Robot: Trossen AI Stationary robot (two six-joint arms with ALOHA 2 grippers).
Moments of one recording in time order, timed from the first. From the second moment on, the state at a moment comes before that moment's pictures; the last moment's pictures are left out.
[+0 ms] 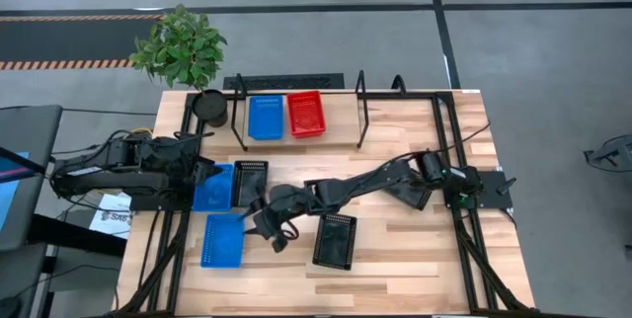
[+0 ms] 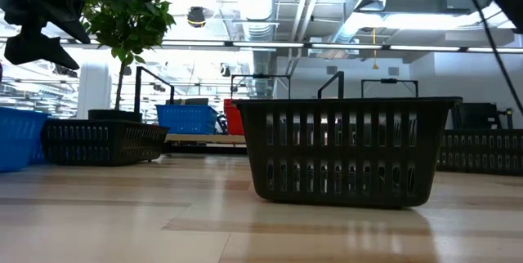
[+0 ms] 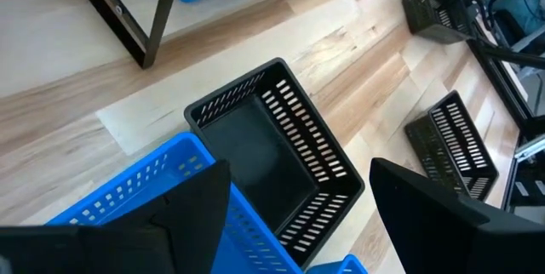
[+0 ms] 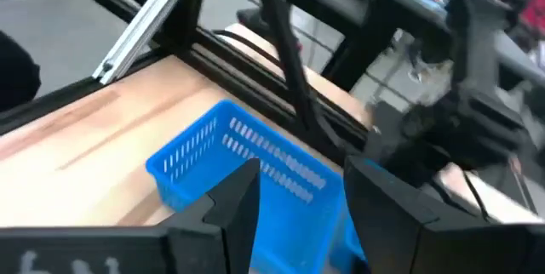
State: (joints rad) left arm 0.09 0.26 0.59 -1.04 -0.12 -0.90; right arm 0.20 2.33 1.94 0.08 -0.09 -0.46
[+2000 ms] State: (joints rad) left arm 0.04 0.69 0.59 -1.05 -0.07 -0.98; right arm 0.35 2.12 2.33 -1.18 0.20 0.06
